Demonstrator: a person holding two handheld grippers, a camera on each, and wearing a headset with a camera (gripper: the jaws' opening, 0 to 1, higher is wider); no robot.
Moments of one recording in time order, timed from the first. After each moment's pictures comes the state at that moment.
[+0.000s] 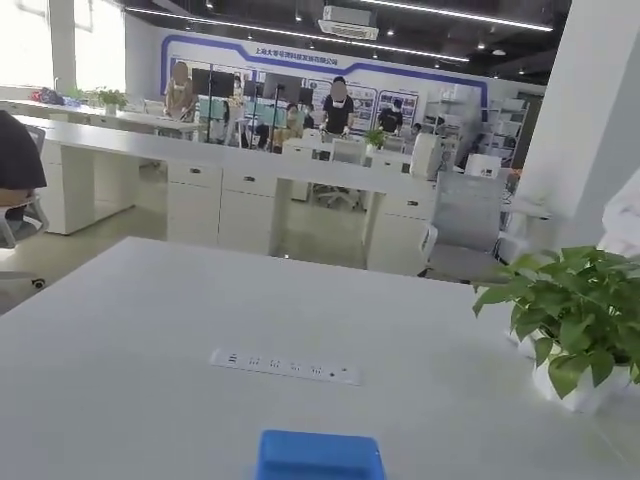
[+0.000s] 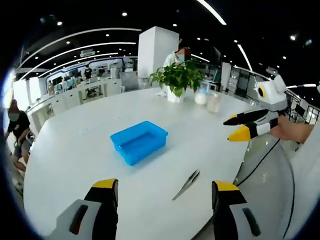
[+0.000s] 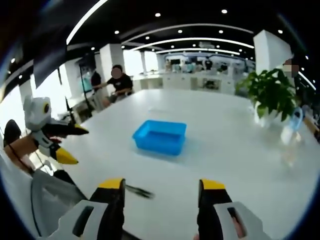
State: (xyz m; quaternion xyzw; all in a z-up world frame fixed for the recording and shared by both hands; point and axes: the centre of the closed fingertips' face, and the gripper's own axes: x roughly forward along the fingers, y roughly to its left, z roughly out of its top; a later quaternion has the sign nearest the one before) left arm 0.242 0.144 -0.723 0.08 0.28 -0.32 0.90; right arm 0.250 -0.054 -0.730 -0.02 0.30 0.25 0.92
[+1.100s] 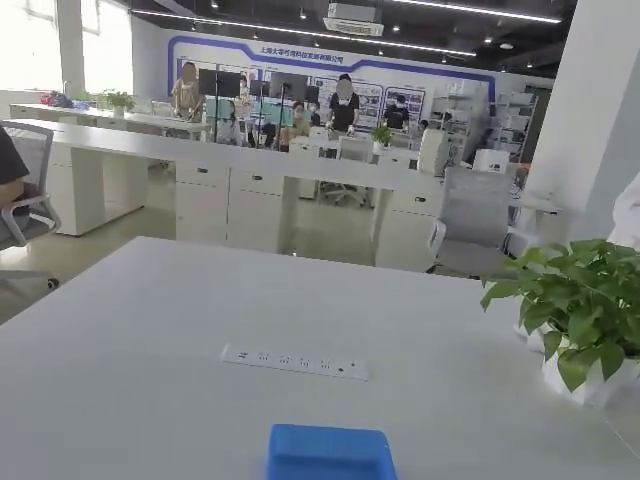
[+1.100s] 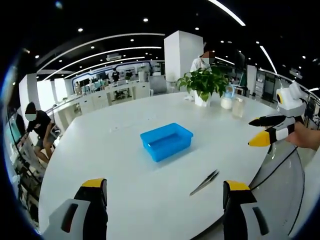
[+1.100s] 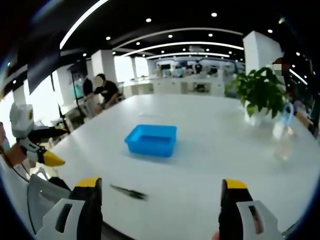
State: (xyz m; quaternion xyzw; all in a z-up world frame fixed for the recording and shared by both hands) left arm 0.233 0.178 -0.715 0.09 0.27 -0.21 0.94; right arm 0.251 -0.067 -0.728 -0.01 0.28 0.22 0.94
